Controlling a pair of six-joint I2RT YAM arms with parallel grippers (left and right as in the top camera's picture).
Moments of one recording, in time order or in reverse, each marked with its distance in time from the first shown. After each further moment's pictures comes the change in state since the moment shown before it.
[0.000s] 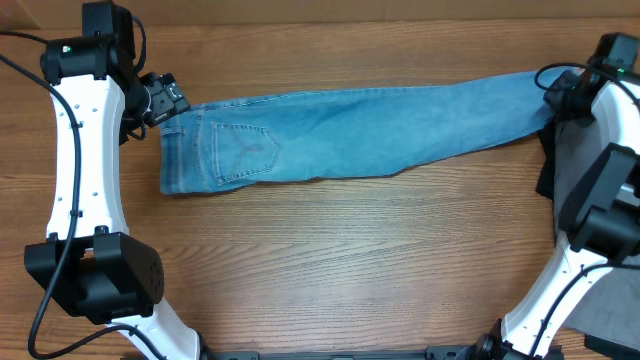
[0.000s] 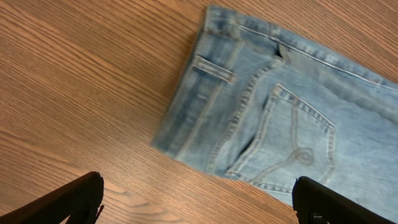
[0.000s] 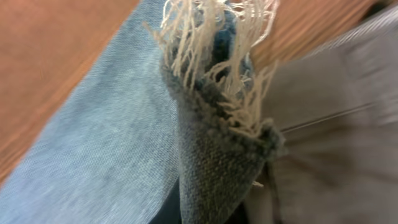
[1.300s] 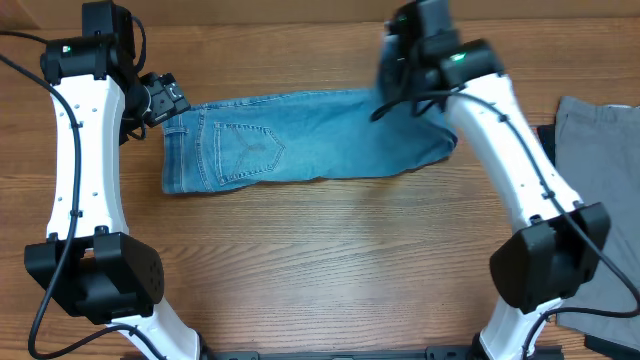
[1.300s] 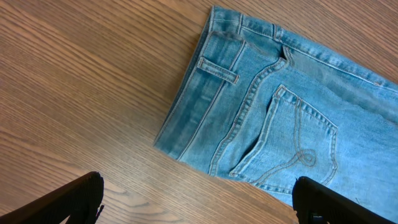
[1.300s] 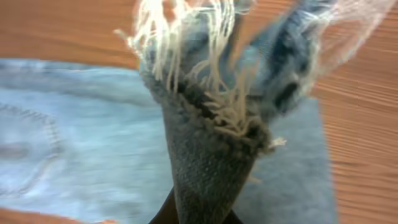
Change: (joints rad) left arm 0.000 0.000 0.000 0.000 0.000 0.000; right arm 0.750 -0.334 -0.013 -0.233 0.040 -0.184
